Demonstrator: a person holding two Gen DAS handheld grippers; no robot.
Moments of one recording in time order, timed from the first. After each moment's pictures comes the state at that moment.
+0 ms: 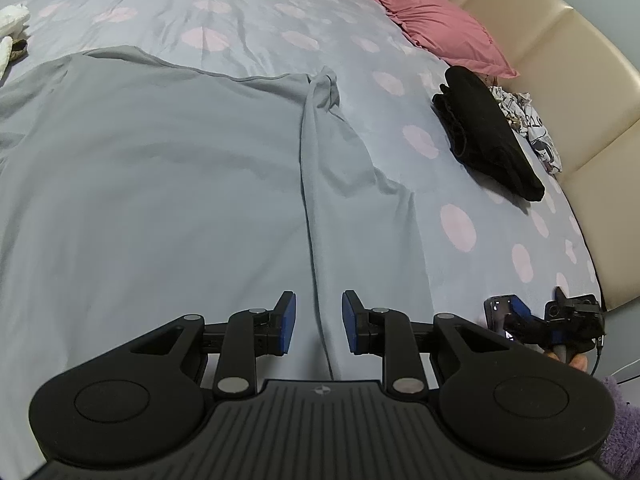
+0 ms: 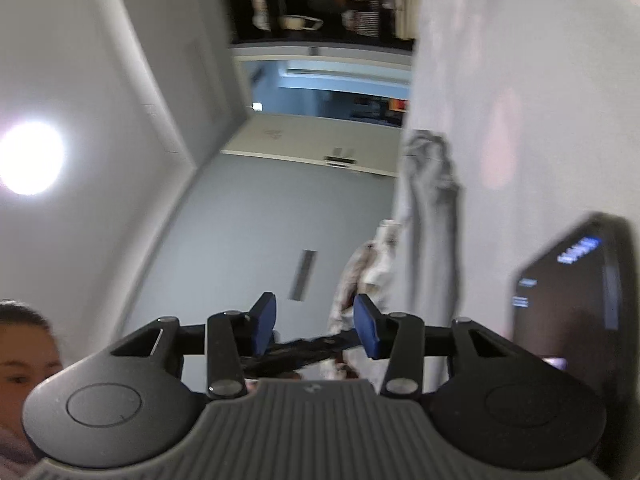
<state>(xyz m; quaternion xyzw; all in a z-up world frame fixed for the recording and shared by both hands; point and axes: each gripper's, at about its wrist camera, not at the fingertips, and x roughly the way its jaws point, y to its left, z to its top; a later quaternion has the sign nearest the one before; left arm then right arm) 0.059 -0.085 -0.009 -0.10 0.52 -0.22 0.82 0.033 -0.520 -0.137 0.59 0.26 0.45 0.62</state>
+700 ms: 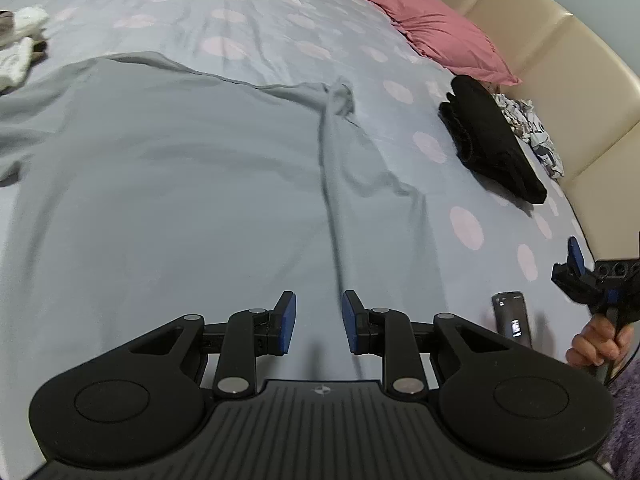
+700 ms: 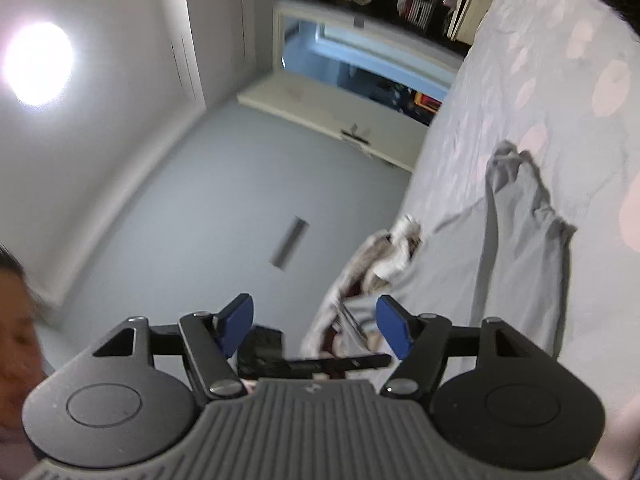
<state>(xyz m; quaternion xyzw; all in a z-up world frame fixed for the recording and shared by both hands) 0.046 -0.053 -0.003 -0.10 0.51 -0.21 0.83 0.033 -0.450 -0.024 0.45 0.27 0.48 0.71</state>
